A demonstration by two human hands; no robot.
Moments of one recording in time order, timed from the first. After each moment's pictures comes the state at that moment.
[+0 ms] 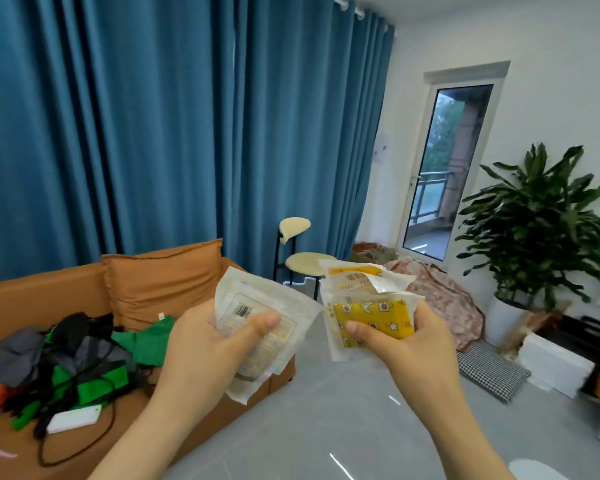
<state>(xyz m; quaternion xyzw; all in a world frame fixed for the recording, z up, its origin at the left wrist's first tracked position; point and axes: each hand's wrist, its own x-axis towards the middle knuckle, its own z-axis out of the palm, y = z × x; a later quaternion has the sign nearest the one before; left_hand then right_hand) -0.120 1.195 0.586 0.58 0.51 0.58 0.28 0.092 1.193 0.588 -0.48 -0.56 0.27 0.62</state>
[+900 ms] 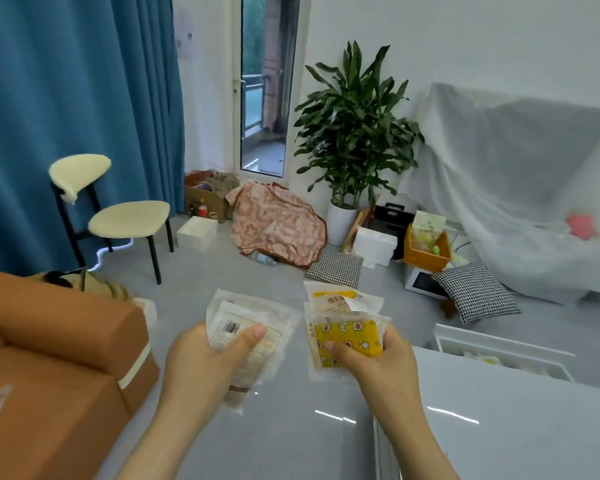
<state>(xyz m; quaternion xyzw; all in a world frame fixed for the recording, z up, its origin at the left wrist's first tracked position) 0.047 1.569 0.471 0.65 0.44 0.36 0.51 0.208 1.445 0.467 -0.72 -0.27 0.17 0.62</state>
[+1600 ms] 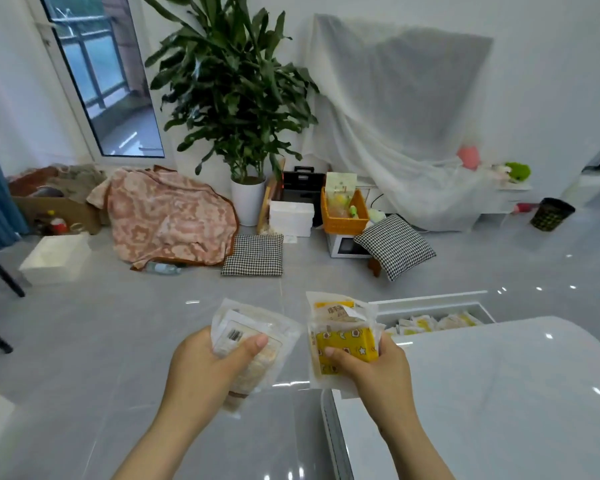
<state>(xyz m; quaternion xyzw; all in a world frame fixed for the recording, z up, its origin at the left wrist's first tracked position) 0.386 1.685 0.427 0.73 0.34 0.17 0.57 0.499 1.504 0.402 -0.78 -0.07 0.11 0.61</state>
